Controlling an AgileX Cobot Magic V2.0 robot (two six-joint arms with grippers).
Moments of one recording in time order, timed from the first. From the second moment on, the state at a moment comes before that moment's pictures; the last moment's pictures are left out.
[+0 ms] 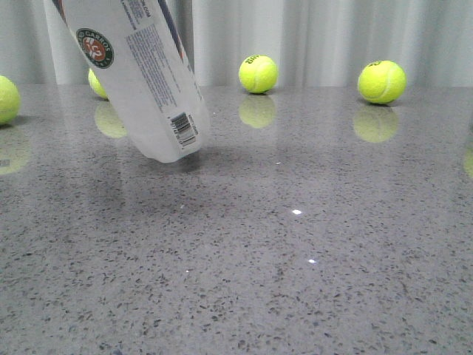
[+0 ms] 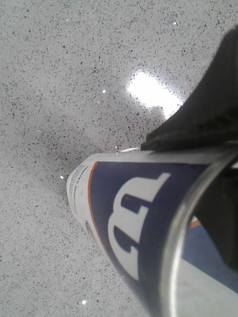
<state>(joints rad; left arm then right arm) -0.68 1.48 -1.59 -0.03 1.27 0.25 0.43 0.41 -0.48 0.24 0.45 0.02</state>
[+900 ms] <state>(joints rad) -0.68 1.48 -1.59 -0.18 1.12 0.25 0.43 0.41 -0.48 0.24 0.45 0.02</state>
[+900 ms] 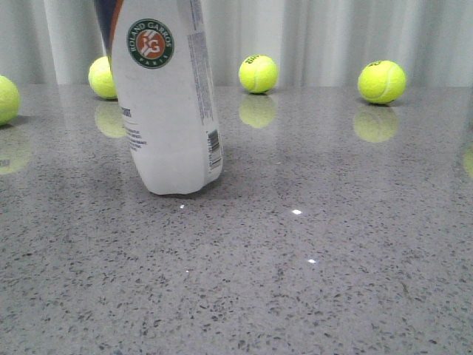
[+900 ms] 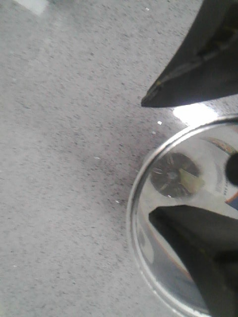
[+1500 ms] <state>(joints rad) -0.68 1.40 -1.60 -0.24 0.88 0.24 0.43 0.41 -0.48 0.24 0.45 0.02</state>
